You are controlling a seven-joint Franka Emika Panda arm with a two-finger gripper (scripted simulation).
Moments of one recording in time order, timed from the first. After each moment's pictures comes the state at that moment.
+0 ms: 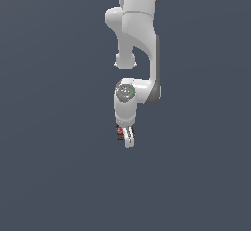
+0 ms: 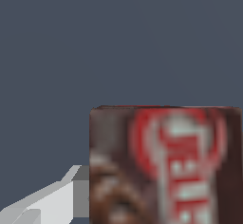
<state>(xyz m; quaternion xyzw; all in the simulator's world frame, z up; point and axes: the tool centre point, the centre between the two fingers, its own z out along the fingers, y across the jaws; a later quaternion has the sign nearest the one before) 0.002 0.000 0.017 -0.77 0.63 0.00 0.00</state>
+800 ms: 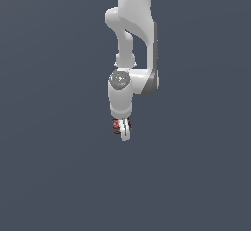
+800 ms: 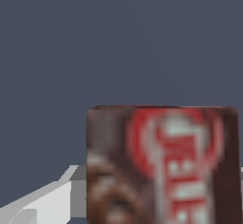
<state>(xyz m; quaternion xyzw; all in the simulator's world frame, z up) -0.009 -0.017 0.061 -0.77 0.63 0.00 0.00</state>
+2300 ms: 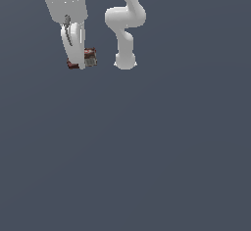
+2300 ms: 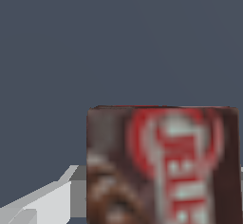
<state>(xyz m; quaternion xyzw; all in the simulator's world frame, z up) -0.081 -0.141 0.376 -0.77 0.64 0.00 0.00</state>
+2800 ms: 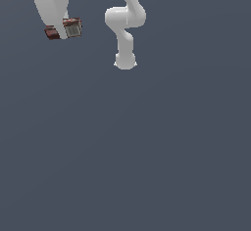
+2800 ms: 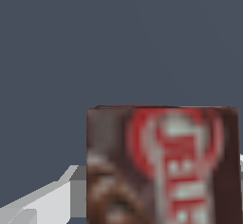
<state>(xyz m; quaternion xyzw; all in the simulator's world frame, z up) -0.096 -0.172 0.460 -0.77 0.63 0.00 0.00</state>
